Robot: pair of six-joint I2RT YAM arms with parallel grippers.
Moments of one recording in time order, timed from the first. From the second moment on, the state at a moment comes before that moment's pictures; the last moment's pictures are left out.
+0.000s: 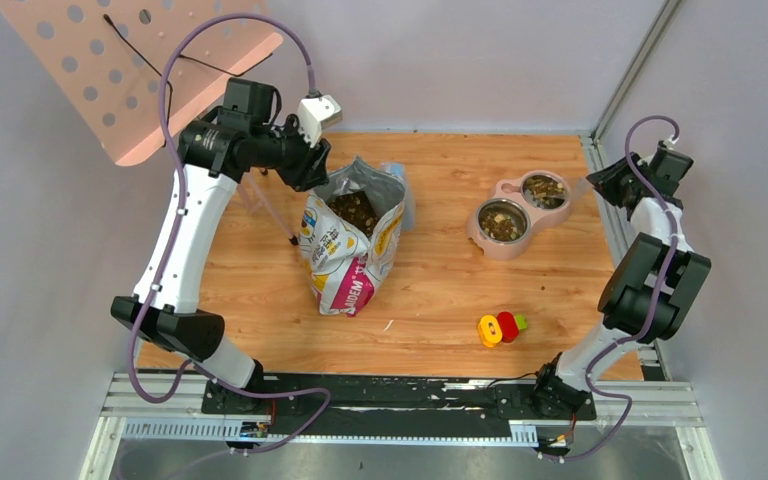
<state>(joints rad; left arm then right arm) -0.31 1.56 1.99 -1.20 0.48 0.48 -0.51 1.75 1.27 -0.10 -0.40 0.53</state>
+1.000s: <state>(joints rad) -0.31 1.51 1.90 -1.15 0.54 0.47 -0.25 1.51 1.35 -0.28 -0.24 -0.10</state>
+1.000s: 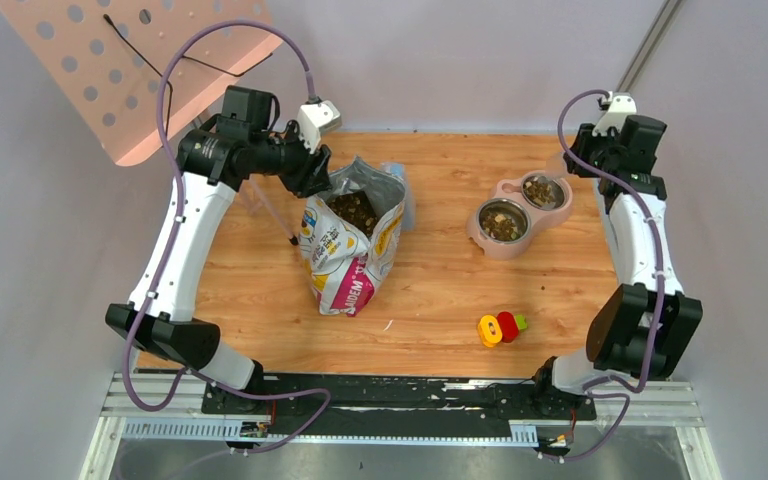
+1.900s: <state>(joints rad) -0.31 1.56 1.85 -1.06 0.45 0.23 0.43 1.48 1.80 -0.66 -0.86 -0.07</state>
